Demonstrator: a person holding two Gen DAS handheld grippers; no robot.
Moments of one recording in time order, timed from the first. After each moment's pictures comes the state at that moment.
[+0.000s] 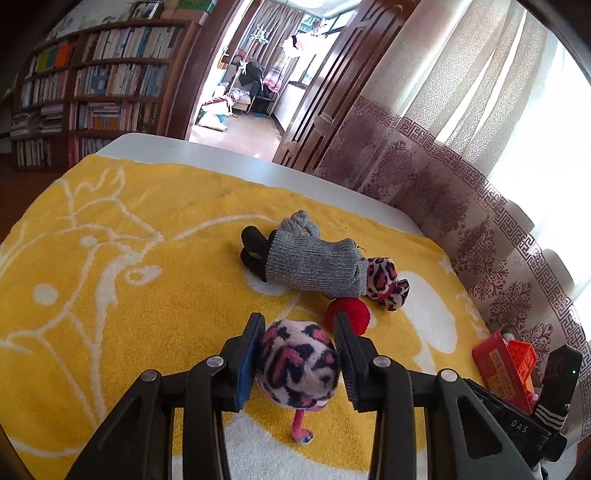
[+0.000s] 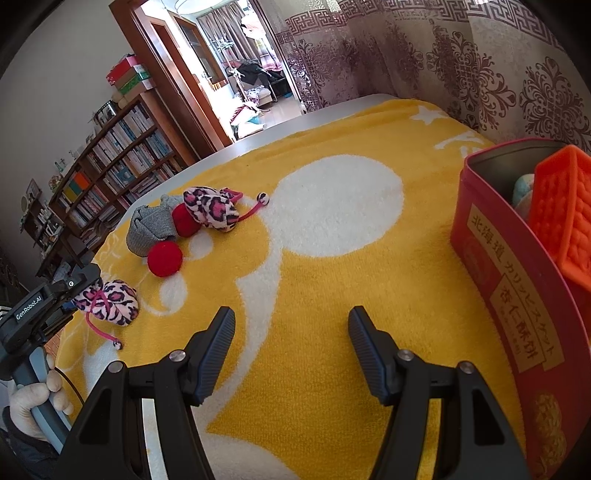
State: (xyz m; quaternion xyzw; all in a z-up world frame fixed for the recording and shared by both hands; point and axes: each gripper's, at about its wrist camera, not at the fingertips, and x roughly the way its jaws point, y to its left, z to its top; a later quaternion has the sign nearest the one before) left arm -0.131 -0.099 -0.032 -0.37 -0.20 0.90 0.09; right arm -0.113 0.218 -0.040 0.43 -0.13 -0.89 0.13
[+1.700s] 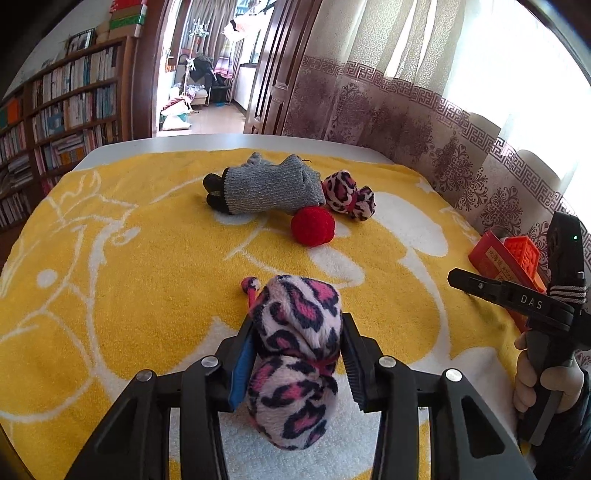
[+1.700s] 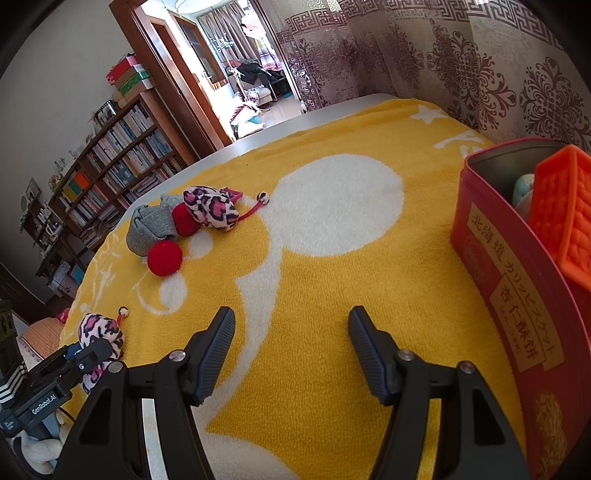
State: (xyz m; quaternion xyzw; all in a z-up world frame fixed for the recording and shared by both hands) left arm -0.076 -0.066 -0.041 -0.41 -0.08 0.90 0.14; right arm -0.112 0.219 -0.040 0.43 -0.13 -0.89 0.13
